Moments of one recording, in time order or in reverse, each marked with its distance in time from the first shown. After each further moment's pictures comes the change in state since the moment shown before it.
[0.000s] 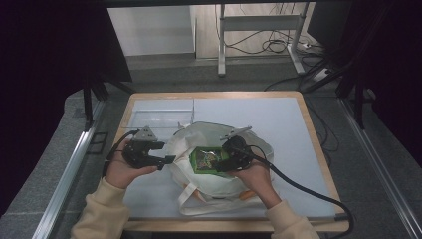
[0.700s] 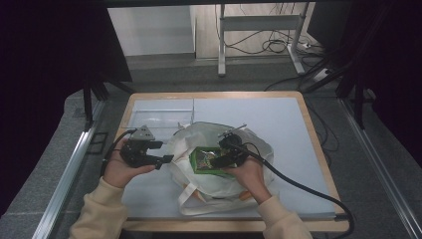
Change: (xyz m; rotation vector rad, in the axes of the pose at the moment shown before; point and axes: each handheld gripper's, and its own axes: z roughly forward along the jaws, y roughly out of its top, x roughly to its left) left arm 0.005 -0.002 -0.001 -0.002 -0.003 -0.003; right arm -0.009 0.005 0.031 0.099 -0.042 0.131
